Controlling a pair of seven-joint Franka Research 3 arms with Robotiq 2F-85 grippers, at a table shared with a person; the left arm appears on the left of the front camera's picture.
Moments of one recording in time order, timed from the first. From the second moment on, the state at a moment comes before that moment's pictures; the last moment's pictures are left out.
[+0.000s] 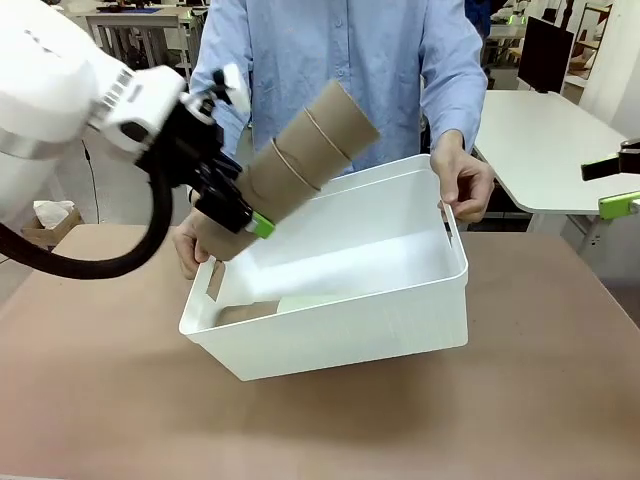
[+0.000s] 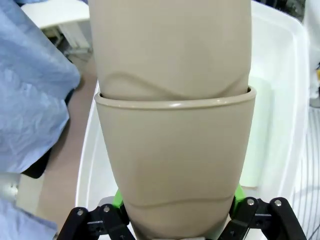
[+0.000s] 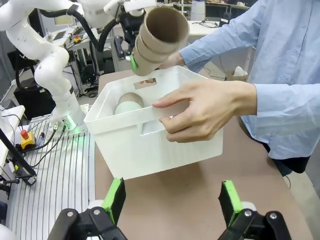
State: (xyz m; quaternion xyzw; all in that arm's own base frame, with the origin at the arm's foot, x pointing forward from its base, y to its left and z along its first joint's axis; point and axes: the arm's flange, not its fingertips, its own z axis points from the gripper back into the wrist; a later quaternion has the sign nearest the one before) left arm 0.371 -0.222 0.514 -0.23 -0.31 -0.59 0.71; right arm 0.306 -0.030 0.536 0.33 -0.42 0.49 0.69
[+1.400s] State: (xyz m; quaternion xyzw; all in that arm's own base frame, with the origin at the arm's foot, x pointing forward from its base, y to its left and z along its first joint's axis) left arm 0.417 -0.297 0.413 -0.12 -0.21 -0.67 0.71; right arm 0.306 -0.030 0.535 0.33 -0.42 0.49 0.69
